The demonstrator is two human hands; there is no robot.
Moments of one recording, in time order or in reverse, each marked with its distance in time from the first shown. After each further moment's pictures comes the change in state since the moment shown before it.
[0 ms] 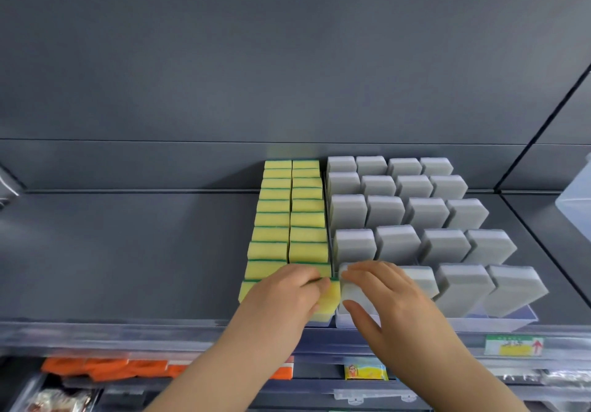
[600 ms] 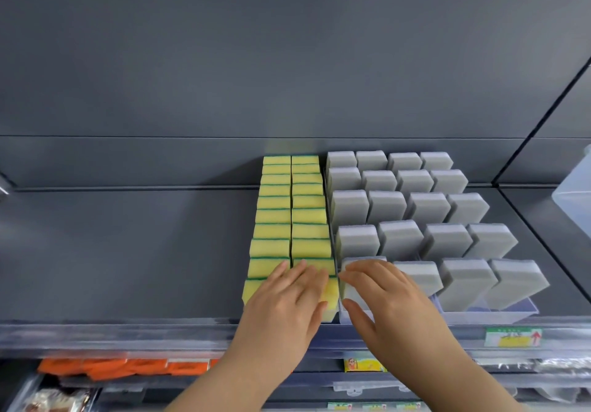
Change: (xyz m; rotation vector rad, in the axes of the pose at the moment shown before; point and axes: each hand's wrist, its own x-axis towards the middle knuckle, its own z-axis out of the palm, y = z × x) left_hand -0.015 -0.012 0.032 0.207 0.195 0.132; right_hand 0.000 -0.005 0.009 -0.064 -0.011 -0.016
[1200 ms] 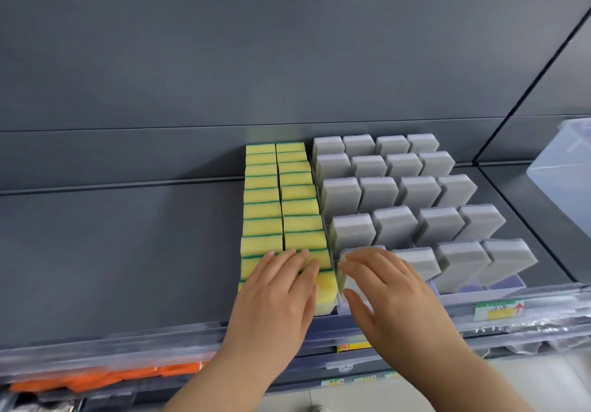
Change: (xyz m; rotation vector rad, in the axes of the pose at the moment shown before) left_hand 0.006 -0.012 0.000 -0.046 0.007 -0.031; right_hand 0.002 -0.010 -0.001 -0.080 -0.033 0.074
